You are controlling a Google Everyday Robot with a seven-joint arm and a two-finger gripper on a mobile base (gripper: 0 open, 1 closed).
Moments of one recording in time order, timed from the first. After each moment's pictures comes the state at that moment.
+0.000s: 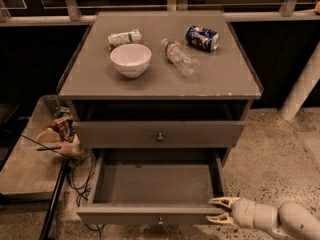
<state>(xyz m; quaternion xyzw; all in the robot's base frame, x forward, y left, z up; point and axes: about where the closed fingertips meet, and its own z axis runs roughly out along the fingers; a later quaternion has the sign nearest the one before) 0.438 -0.224 0.413 -0.55 0.65 0.18 0.49</state>
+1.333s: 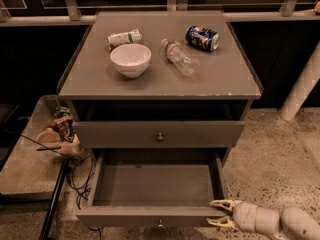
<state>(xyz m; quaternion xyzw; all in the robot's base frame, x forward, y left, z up) 0.428 -0.225 0.411 -0.55 0.65 0.18 0.49</state>
